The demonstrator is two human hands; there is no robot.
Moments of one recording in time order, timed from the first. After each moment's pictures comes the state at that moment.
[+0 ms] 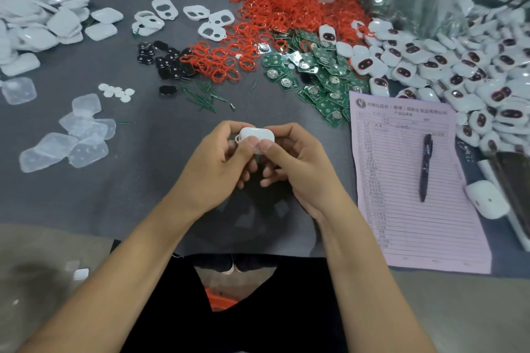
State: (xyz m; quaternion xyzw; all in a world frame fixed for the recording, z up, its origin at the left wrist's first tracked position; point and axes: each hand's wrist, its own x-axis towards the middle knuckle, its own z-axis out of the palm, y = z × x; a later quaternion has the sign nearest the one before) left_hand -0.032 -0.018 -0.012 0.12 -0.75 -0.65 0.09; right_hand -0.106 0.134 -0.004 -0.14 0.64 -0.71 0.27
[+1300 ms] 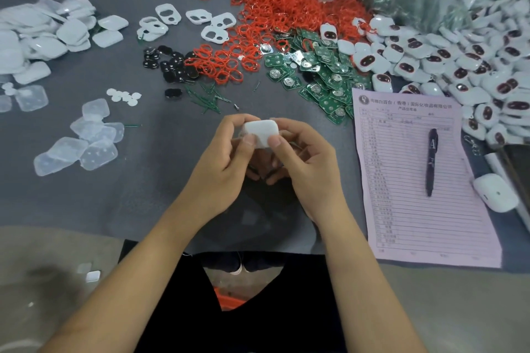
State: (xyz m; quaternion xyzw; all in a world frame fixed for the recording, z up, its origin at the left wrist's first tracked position) left_hand -0.023 -0.016 -0.014 0.06 -0.76 -0.64 0.12; right_hand -0.093 0.133 -0.011 -0.19 0.65 -0.73 0.13
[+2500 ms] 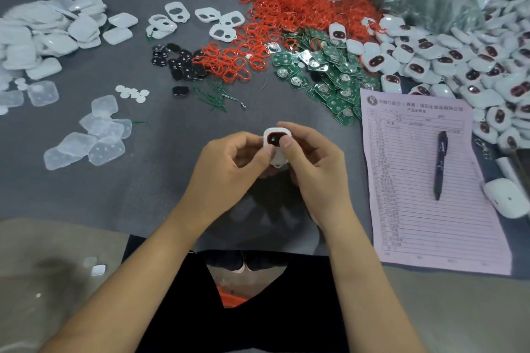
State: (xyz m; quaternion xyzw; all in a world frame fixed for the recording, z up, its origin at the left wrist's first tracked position) left_hand -0.019 -0.012 -0.009 0.12 -0.78 -0.60 0.13; right_hand -0.094 0.137 -0.021 -0.16 0.67 -0.71 0.10
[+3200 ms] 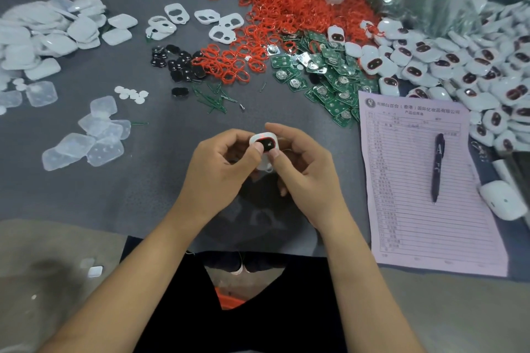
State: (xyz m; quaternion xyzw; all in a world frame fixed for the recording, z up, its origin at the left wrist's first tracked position) left_hand -0.018 -0.018 -0.012 0.14 -0.77 -0.60 0.16; right_hand -0.089 0.136 -0.016 -0.24 0.69 -0.67 0.14
